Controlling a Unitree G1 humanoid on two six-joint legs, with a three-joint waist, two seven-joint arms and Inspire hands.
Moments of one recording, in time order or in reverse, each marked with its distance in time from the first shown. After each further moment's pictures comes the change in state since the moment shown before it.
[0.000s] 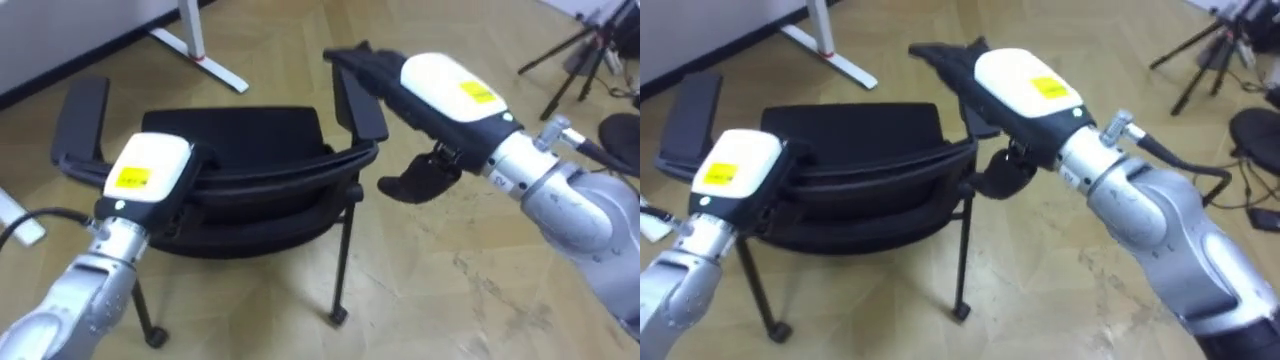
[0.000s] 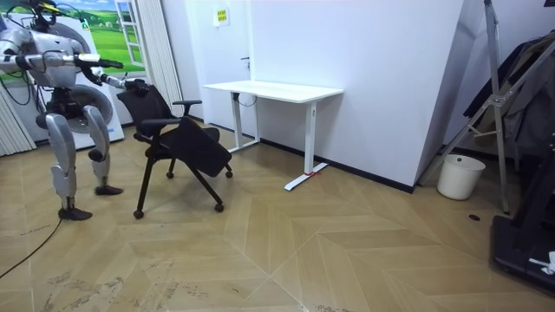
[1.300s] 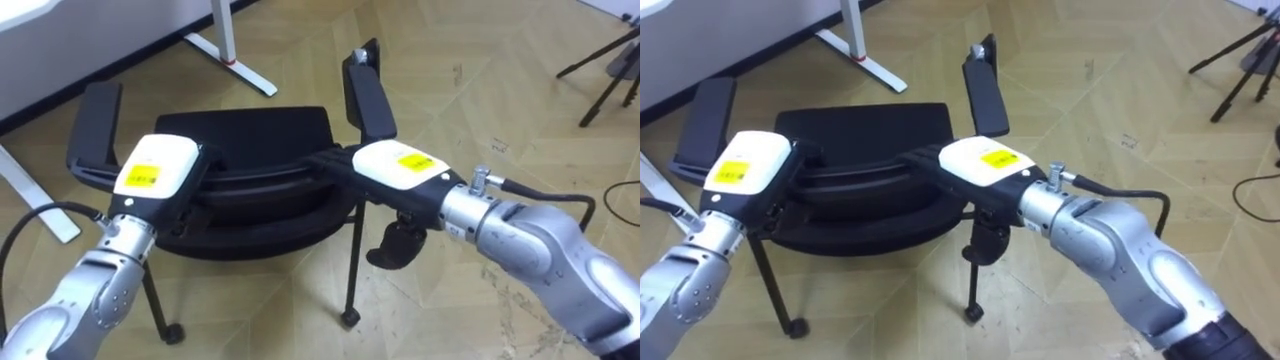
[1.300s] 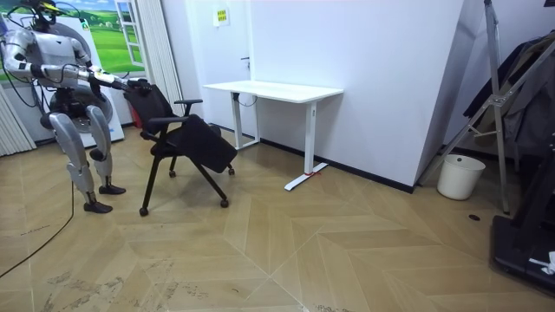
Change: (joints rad) left arm -0.003 0.001 -0.022 0.036 -0.056 0.058 -0.019; right arm -0.028 0.101 0.169 0.164 -0.099 0.018 0.107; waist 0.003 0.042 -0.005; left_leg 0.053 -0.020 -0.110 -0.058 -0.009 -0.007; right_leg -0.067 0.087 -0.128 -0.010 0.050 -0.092
